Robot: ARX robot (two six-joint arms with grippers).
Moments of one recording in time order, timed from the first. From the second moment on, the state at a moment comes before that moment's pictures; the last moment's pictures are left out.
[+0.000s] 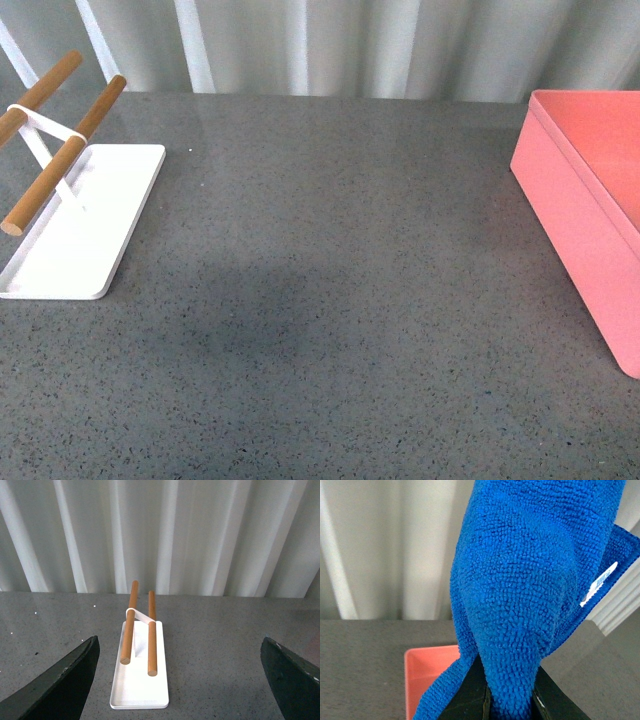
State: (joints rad) left arm 0.00 0.00 0.02 0.00 0.00 0.00; right arm 0.10 1.39 0.82 0.41 0.40 -0.19
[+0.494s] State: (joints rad) left arm 0.00 0.00 0.02 0.00 0.00 0.00; right arm -0.08 1.51 0.80 0.53 0.30 -0.19
